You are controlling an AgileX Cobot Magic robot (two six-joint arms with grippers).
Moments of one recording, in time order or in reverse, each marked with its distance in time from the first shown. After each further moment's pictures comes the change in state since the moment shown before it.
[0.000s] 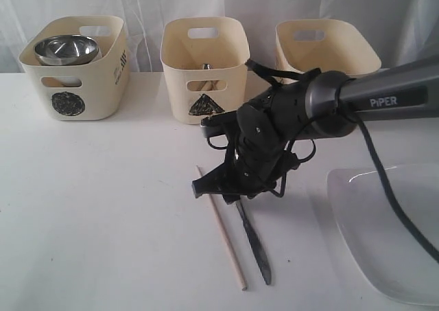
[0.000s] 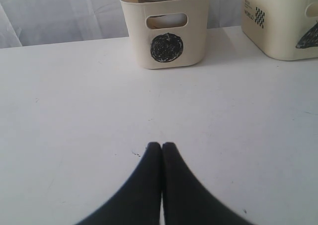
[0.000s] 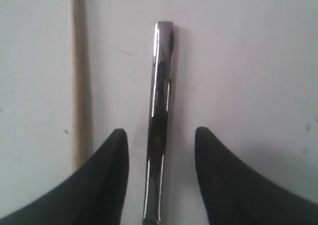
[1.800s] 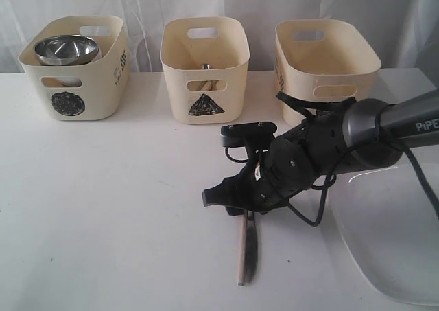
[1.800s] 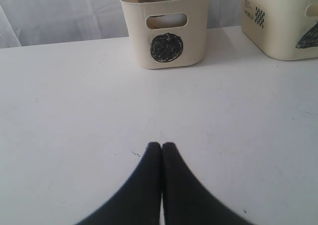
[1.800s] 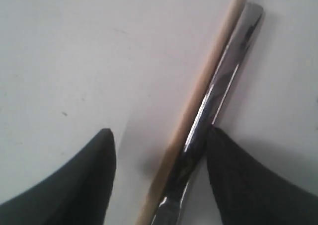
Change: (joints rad) left arm 0.000 0.000 0.000 0.002 0.000 0.000; right arm -0.021 -0.081 0.259 0.078 -0.317 0.032
